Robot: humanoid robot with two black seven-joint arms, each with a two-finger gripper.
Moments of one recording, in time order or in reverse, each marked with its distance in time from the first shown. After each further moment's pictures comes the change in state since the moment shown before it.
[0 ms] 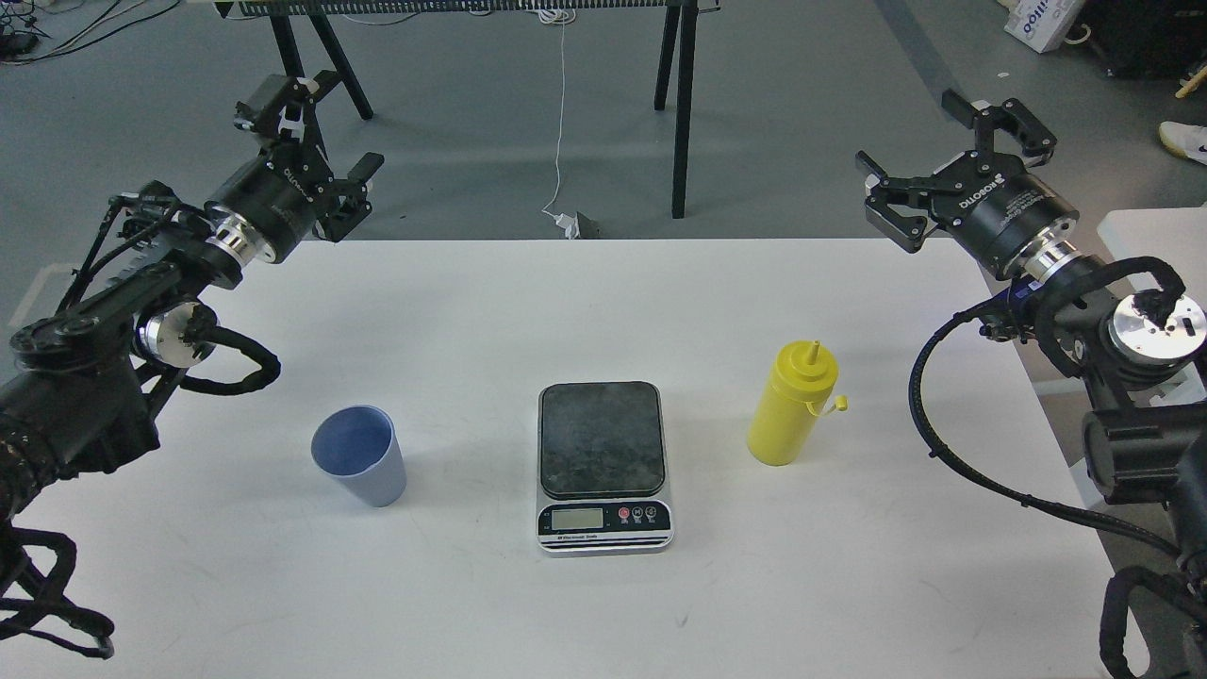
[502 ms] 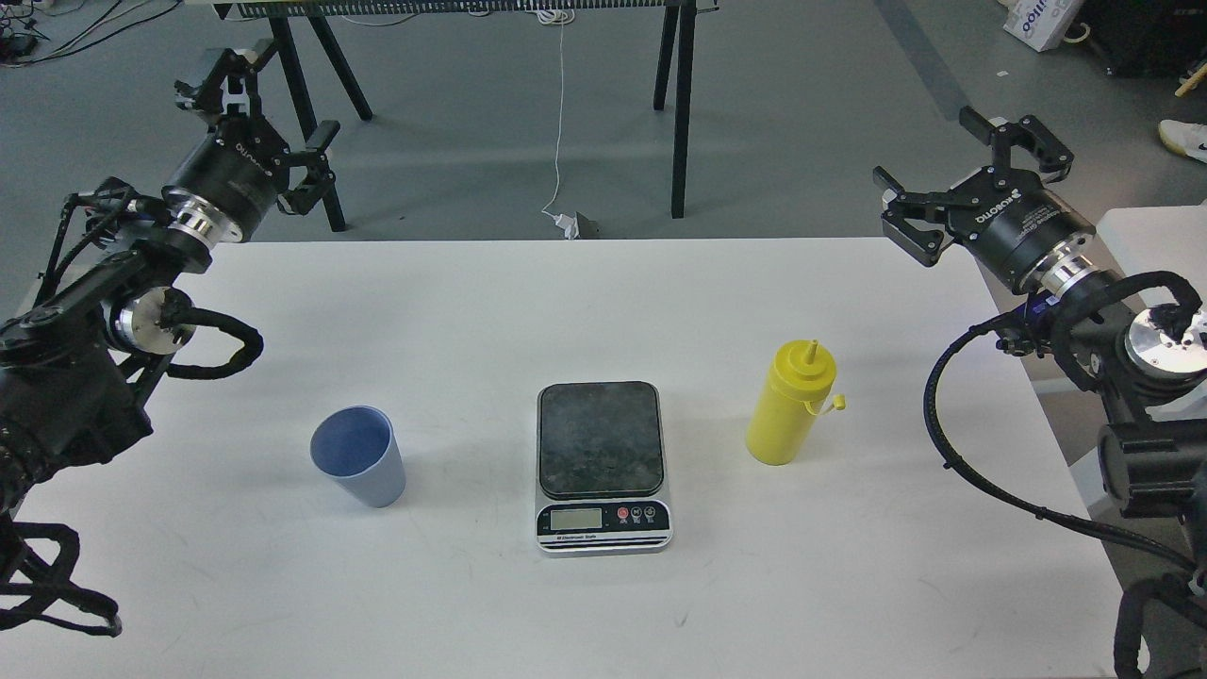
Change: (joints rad) left arm -0.020 0.004 -0.105 0.070 -0.050 0.000 0.000; right arm -0.034 -0.010 0.009 -0.005 0.000 0.000 0.000
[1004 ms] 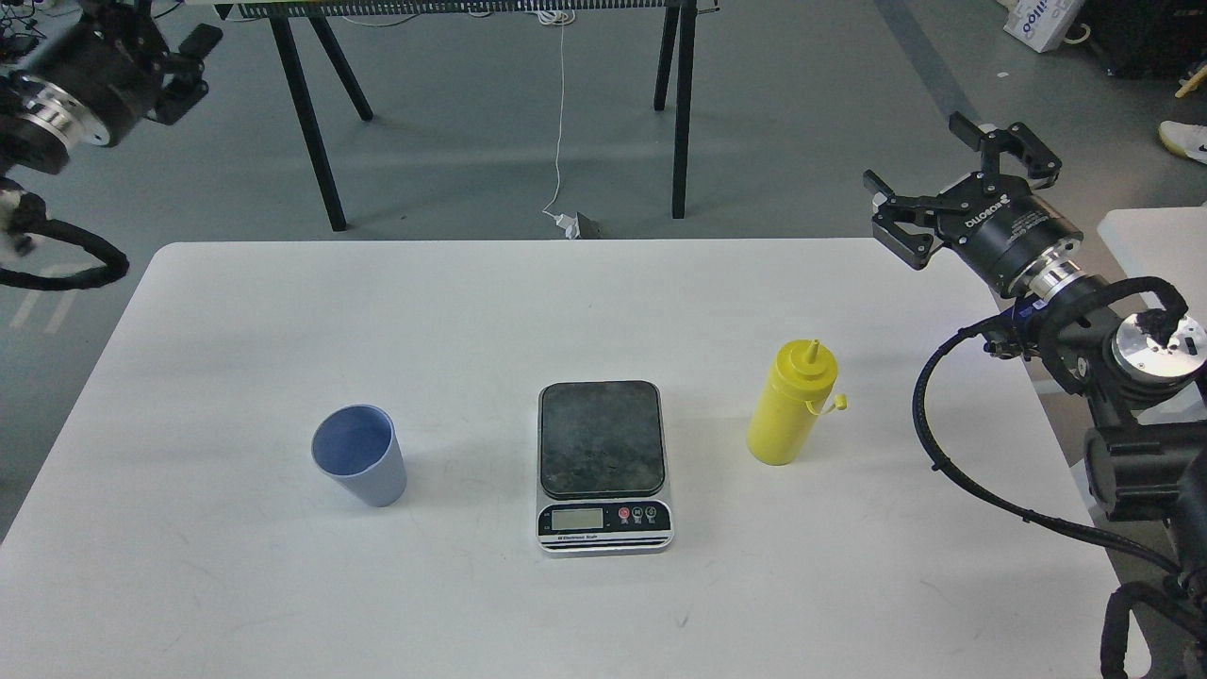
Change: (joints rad) left arm -0.373 0.211 0.270 0.064 0.587 0.000 0.000; right arm -0.003 0.023 0.013 0.005 0.003 0.036 0.000
